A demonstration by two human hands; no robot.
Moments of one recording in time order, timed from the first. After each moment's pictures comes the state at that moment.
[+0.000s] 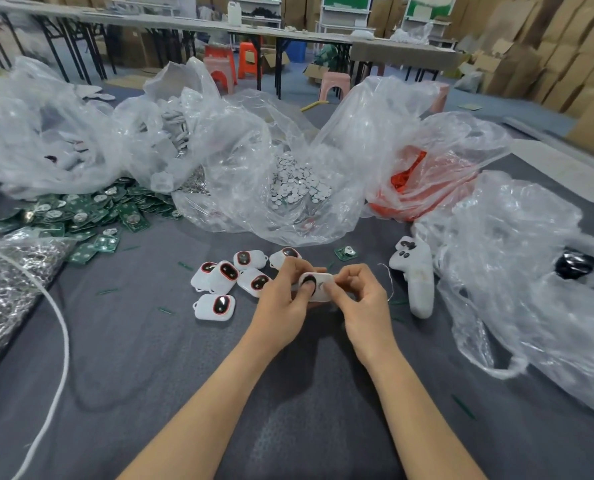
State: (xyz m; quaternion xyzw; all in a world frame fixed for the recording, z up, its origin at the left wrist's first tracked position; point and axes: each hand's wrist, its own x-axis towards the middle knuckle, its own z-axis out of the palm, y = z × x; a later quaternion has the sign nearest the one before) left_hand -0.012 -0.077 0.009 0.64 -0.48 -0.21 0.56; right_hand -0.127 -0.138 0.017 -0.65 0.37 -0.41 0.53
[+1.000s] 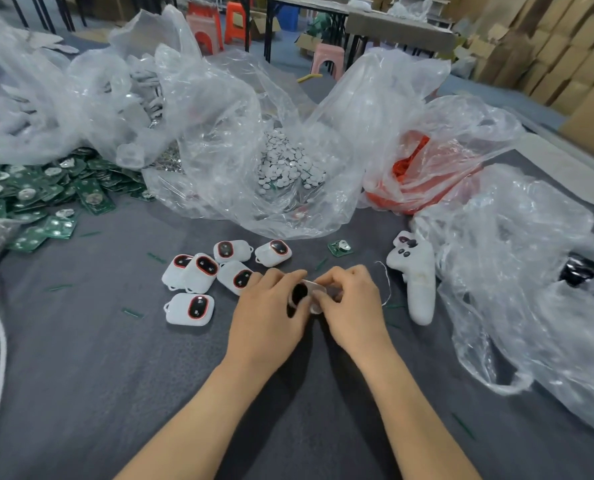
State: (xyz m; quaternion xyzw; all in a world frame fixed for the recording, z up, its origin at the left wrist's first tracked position) left_hand -0.014 -0.073 0.008 0.77 -0.52 -0.06 0.37; right_hand -0.117 -0.156 0.022 -0.81 0.46 -0.22 0.29
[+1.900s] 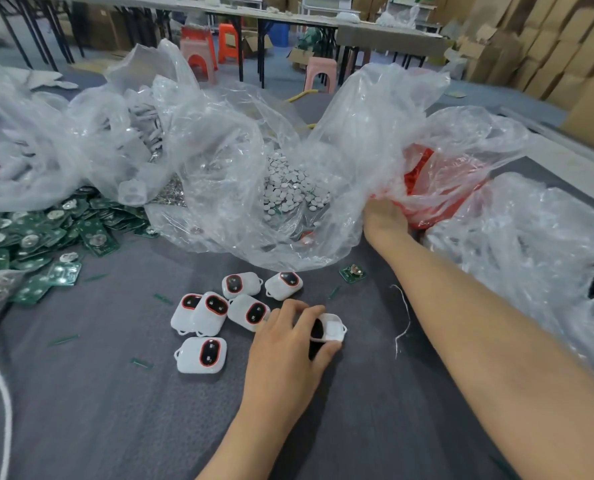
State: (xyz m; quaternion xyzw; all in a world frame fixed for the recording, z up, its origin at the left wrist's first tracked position) left_hand -0.013 -0.077 0.005 0.75 -0.56 -0.06 0.35; right_hand -0.052 -0.345 0.049 -0.82 0.57 -0.04 -0.01
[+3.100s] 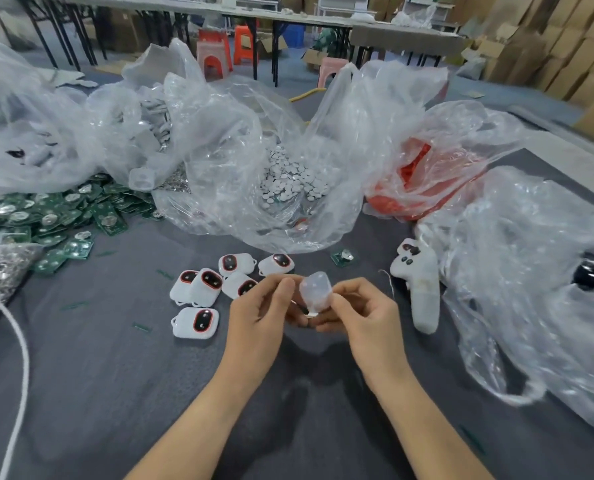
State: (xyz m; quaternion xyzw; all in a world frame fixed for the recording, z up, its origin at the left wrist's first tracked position) left_hand -0.016 -0.069 0.018 0.57 -0.39 -0.23 0.69; right_hand -0.133 -0.138 0.032 -0.57 0.34 -0.41 0.62
